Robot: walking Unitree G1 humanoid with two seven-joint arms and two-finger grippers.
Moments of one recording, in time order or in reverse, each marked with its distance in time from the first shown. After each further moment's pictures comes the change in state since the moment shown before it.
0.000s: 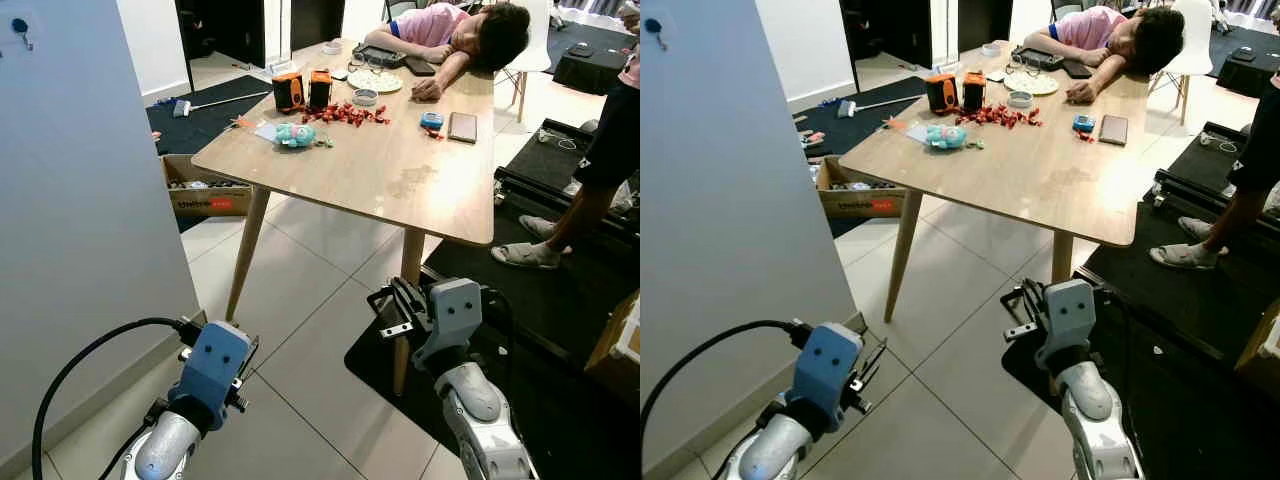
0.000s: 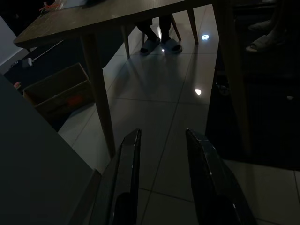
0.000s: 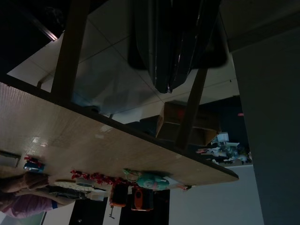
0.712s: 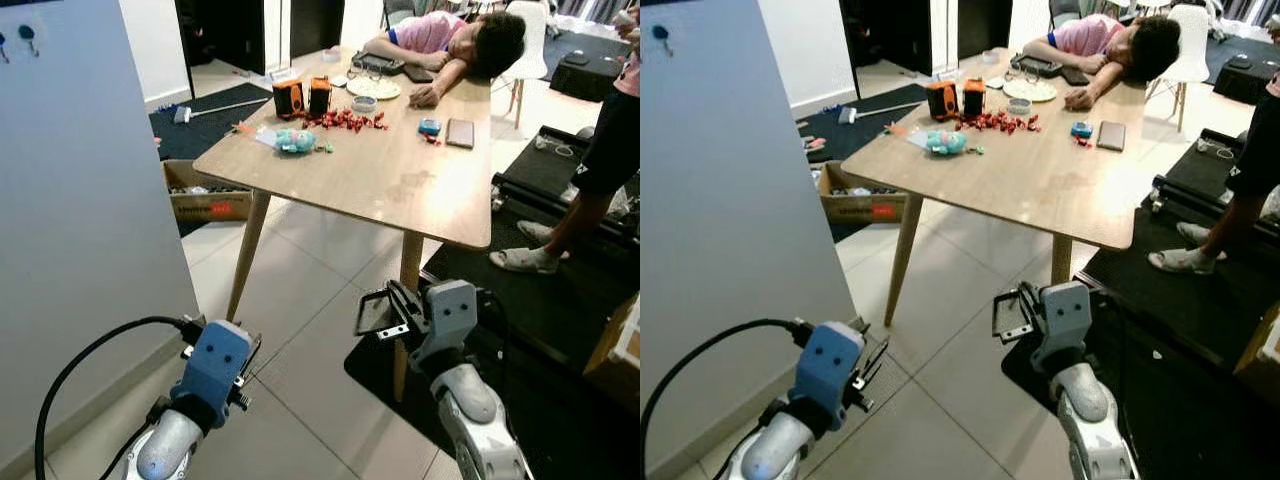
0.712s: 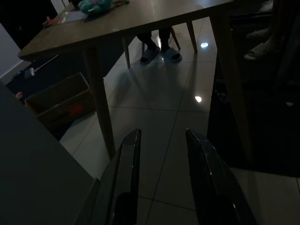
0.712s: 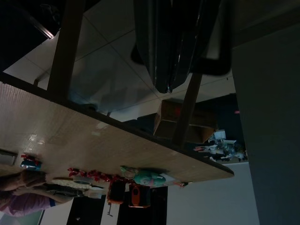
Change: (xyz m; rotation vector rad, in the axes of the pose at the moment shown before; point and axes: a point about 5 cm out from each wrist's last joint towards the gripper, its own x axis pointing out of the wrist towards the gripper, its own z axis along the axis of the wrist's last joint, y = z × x) left arm 0.002 -0.001 0.002 0.010 -0.020 -0.007; right arm 0.000 0.005 -0.003 0.007 0.011 0.015
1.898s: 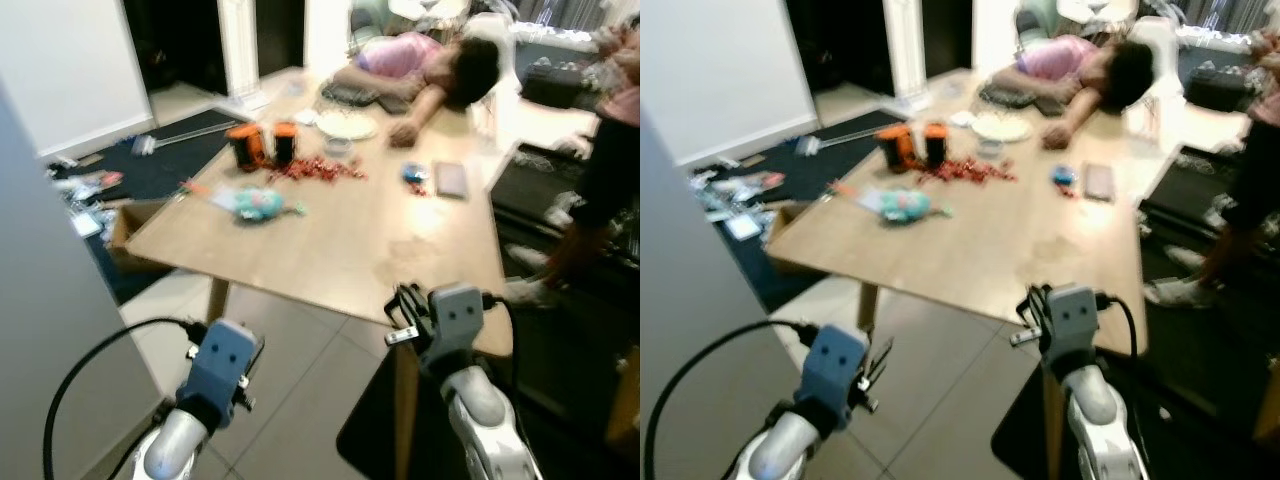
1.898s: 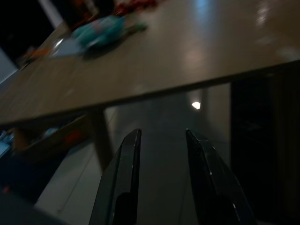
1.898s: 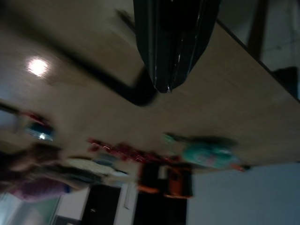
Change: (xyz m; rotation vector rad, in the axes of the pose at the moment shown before) left arm -0.002 0.000 -0.009 -0.016 0.046 0.019; right arm 0.002 0.003 0.000 -0.021 -0.002 0.009
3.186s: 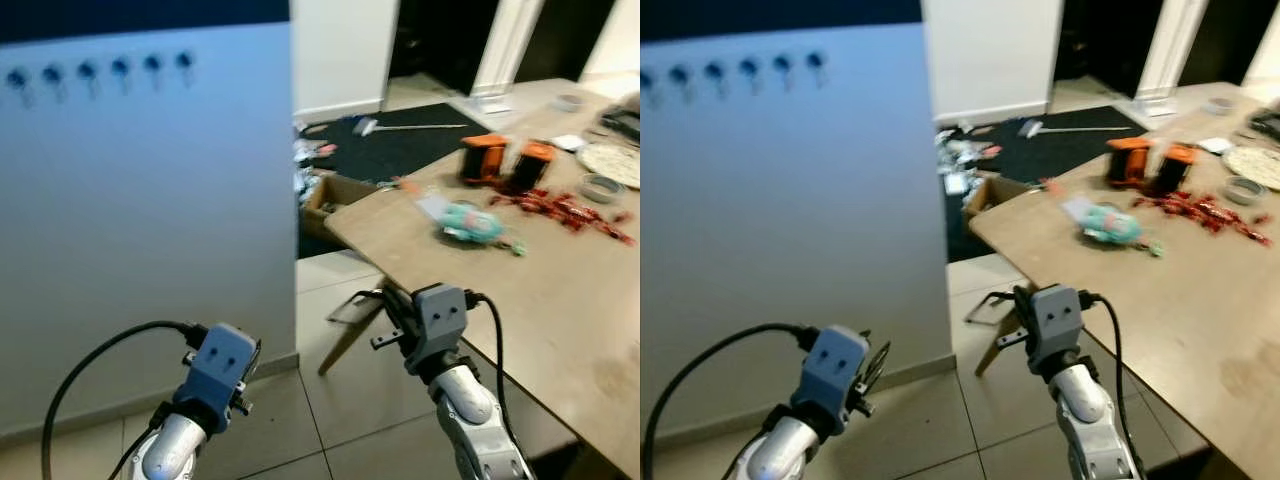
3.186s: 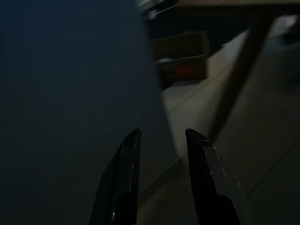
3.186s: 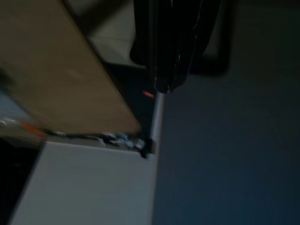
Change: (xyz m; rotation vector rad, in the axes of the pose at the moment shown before) left arm 0.002 0.001 0.001 0.014 0.009 0.009; right arm 0.002 0.006 0.000 -0.010 0.000 0.033
